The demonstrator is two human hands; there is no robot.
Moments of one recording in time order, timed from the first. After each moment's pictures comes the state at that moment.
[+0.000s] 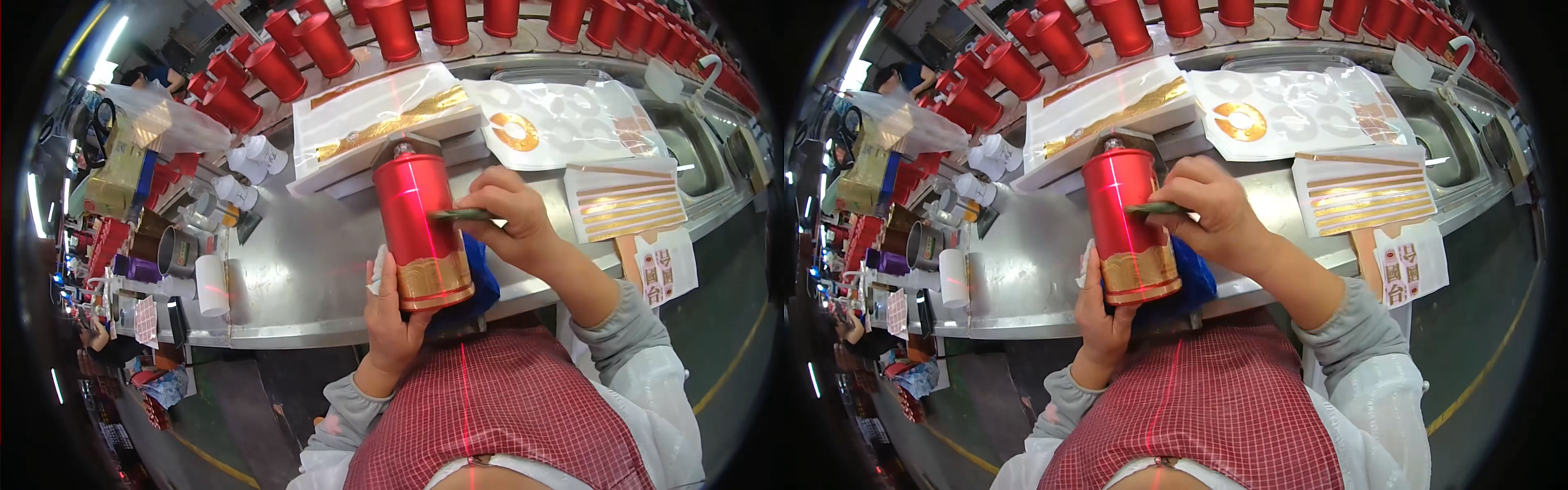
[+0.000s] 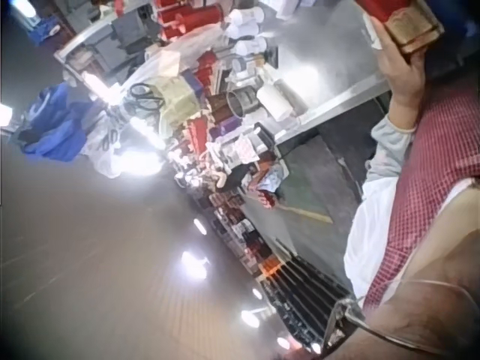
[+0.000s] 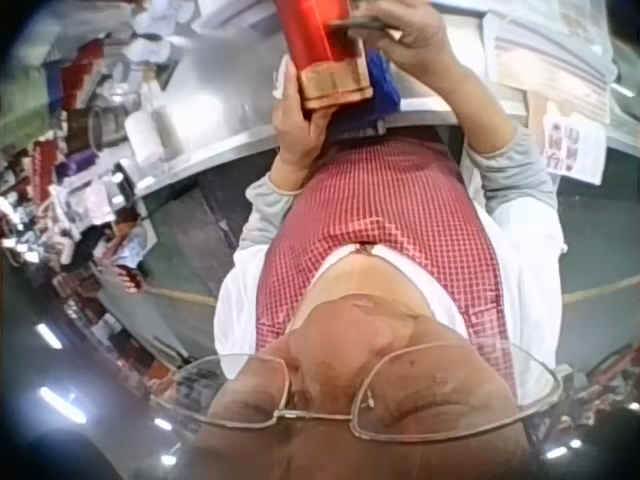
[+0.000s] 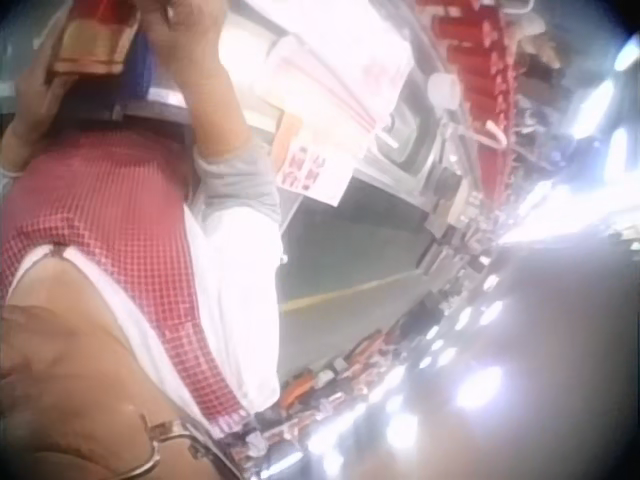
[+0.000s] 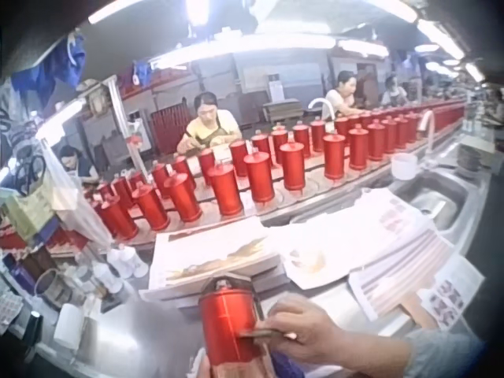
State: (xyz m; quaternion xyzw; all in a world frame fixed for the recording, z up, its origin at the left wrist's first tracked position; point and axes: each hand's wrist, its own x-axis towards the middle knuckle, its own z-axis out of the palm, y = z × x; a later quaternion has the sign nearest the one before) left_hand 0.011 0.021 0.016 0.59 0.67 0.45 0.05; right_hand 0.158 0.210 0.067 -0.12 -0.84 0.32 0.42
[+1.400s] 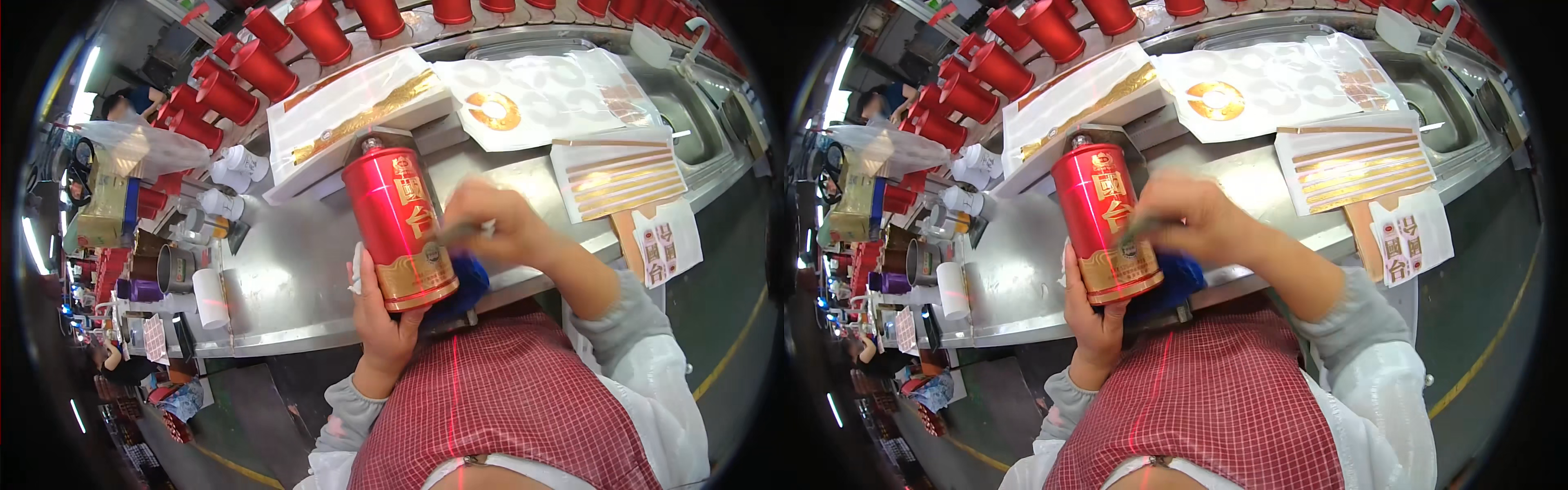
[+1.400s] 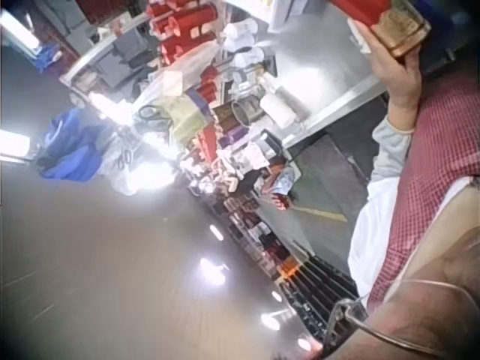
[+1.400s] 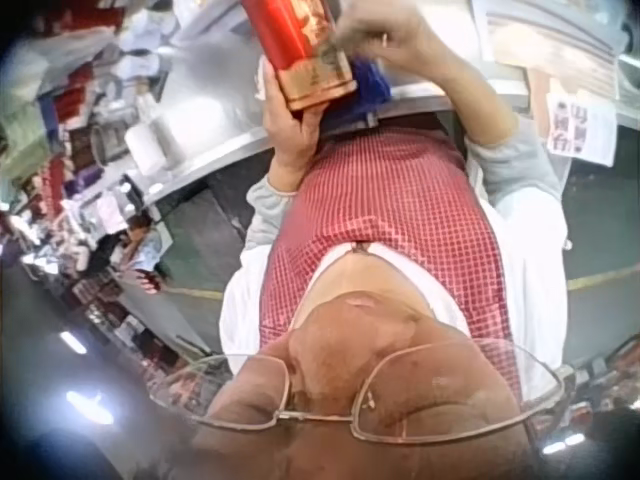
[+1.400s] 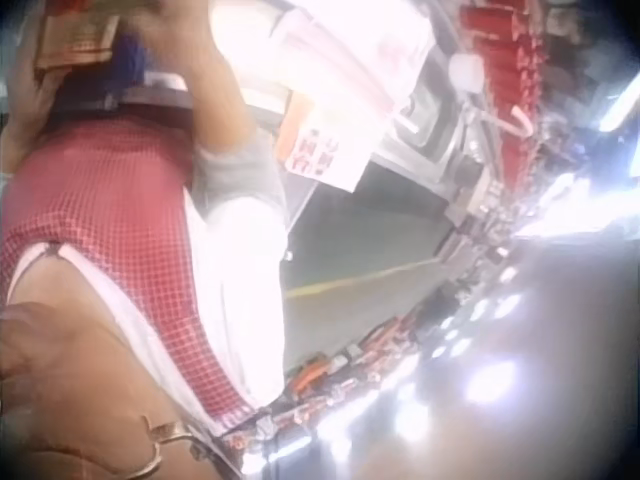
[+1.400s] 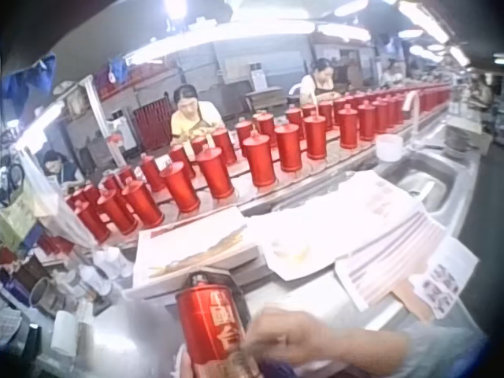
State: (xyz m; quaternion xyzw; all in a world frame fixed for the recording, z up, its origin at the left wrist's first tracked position) left_hand 0.022 0.024 0.021 0.58 0.68 0.45 0.06; right_hand 0.179 0.212 0.049 -0.06 -0.81 0.49 0.32
